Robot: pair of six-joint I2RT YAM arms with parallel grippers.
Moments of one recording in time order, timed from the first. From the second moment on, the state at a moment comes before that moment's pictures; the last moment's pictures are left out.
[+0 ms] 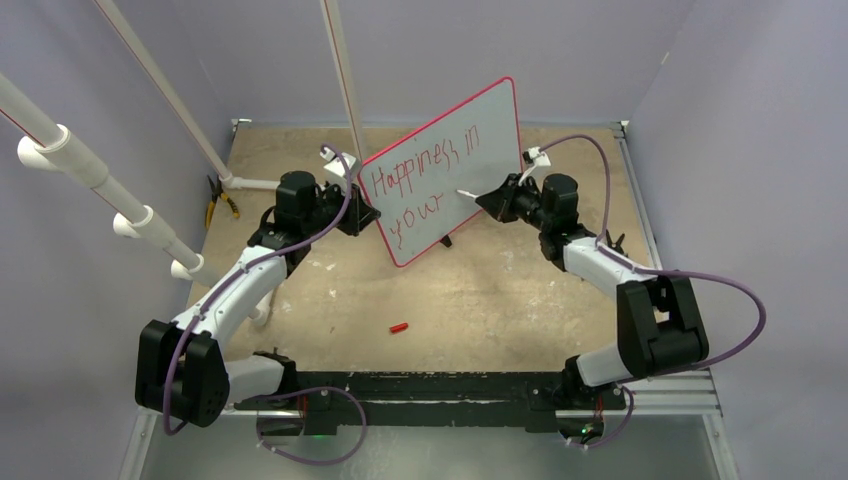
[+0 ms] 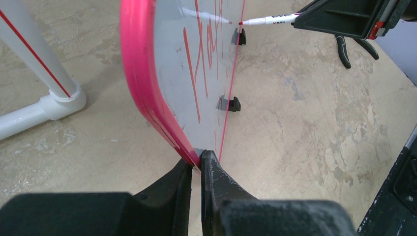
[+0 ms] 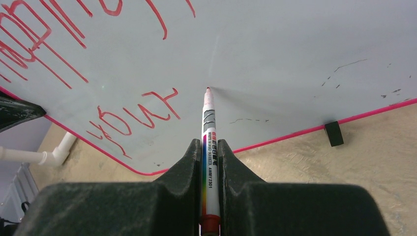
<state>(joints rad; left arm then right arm) -0.29 1.23 0.84 -0.01 0.48 -0.10 0.24 1.45 0.76 0.43 -0.43 0.44</state>
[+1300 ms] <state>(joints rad) -0.29 1.23 0.84 -0.01 0.48 -0.10 0.24 1.47 0.77 0.47 -0.47 0.42</state>
